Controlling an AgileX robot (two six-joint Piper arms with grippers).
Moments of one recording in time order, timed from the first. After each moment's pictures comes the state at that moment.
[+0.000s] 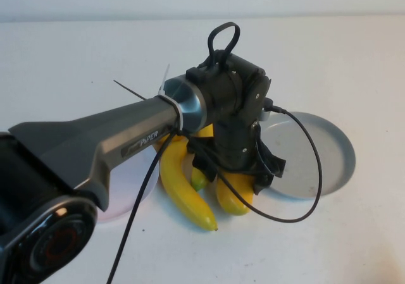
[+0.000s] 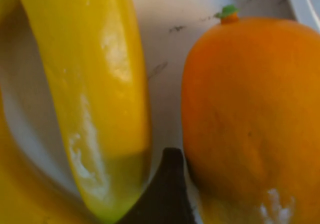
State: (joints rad) right arm 0.06 -0.01 0.02 -0.03 0.38 0.13; left arm -0.78 2.16 -1.80 0.01 1.14 -0.37
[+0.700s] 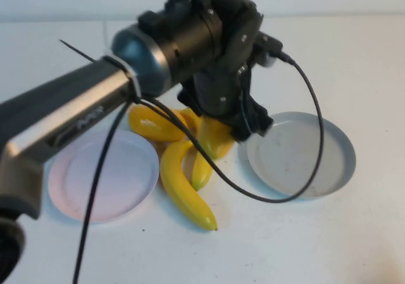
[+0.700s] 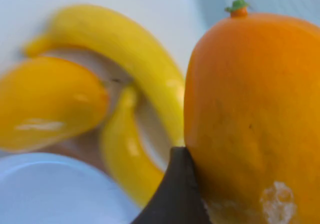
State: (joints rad) right arm 0.06 -0.01 0.02 -0.03 0.38 0.13; left arm -0.78 1.99 -1.88 0.16 1.23 -0.10
